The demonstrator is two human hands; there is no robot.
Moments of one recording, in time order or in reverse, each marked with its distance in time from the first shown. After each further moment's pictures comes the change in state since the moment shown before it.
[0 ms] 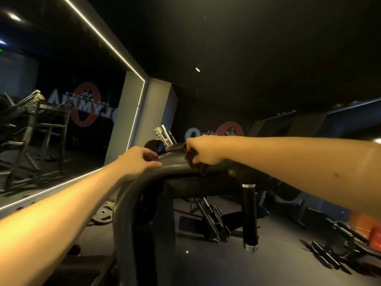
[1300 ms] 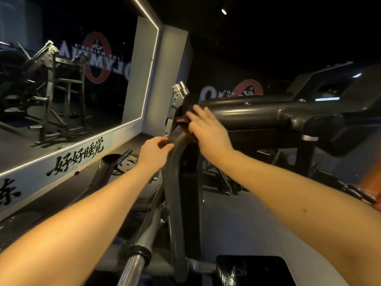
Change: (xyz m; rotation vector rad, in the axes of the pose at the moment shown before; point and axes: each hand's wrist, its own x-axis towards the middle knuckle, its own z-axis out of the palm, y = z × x) left_hand -0.084 -0.103 0.042 -0.366 0.186 -0.237; right_hand 0.055 -0.128 0.132 -0.047 0.673 -0.132
